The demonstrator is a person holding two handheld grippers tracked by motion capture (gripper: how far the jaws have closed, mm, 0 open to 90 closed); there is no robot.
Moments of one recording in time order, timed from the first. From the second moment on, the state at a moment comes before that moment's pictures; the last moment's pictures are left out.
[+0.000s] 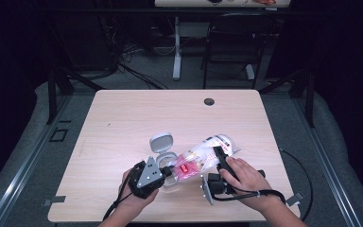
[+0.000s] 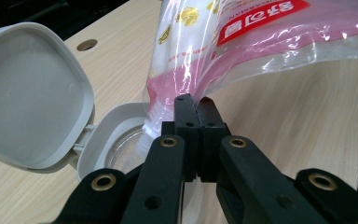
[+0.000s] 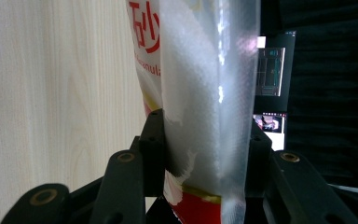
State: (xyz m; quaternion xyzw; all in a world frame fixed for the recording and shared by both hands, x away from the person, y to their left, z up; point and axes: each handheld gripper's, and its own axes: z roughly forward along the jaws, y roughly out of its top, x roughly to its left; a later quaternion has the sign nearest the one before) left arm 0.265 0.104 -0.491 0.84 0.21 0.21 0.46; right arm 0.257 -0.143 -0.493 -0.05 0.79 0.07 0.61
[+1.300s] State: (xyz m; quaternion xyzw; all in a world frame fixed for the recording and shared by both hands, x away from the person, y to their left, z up) left arm 0.268 0.111 -0.492 0.84 0.22 0.21 0.46; right arm 0.246 -0.136 -0.476 -0.07 0.78 0.06 0.62
